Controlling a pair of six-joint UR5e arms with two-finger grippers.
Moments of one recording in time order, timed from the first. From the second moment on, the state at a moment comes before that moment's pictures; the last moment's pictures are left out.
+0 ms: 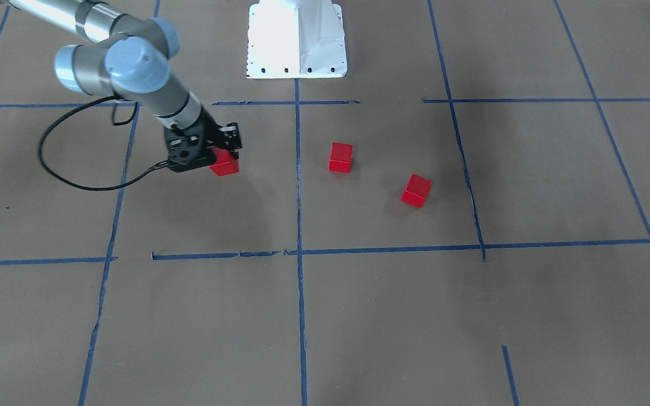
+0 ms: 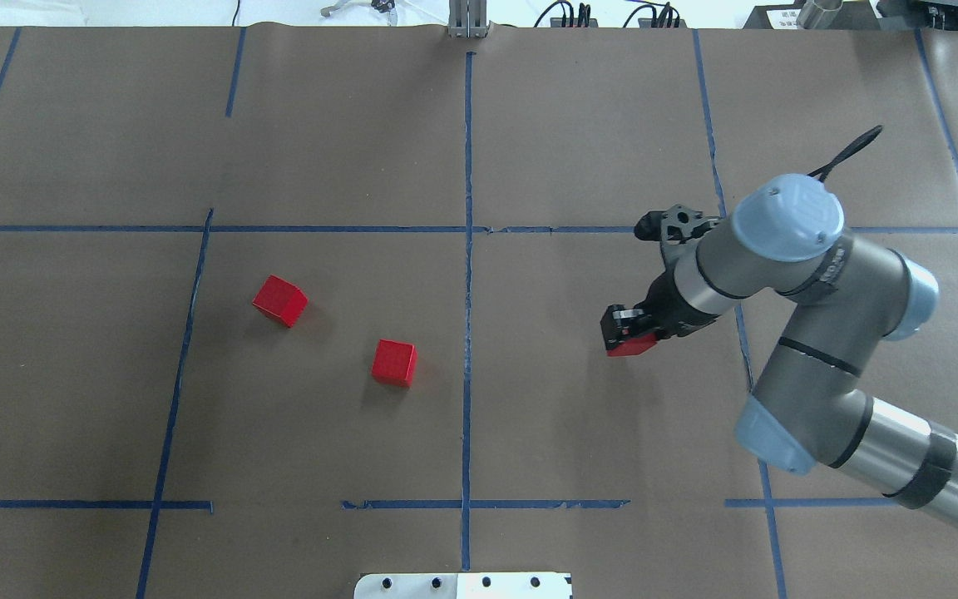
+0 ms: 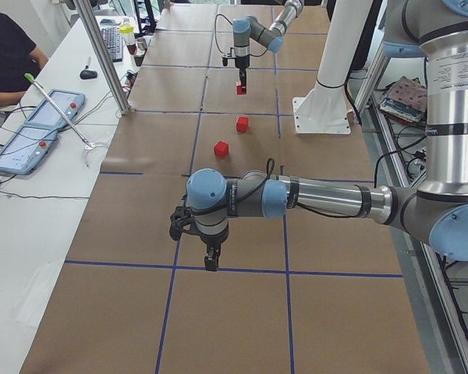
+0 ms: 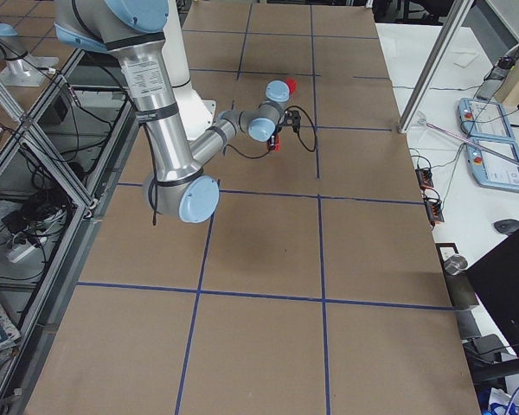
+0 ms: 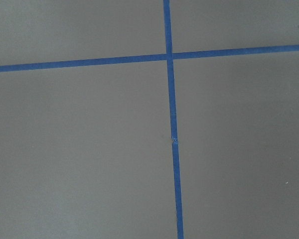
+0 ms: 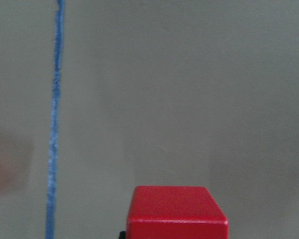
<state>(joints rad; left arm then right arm) -1.59 -1.46 -1.79 -1.46 -2.34 0.11 0.50 -1.04 1.70 -1.34 2.02 1.22</state>
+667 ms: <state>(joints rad) -1.59 -1.46 -1.79 -1.48 -2.34 0.10 0.42 -0.85 1.55 -1.41 1.92 1.36</state>
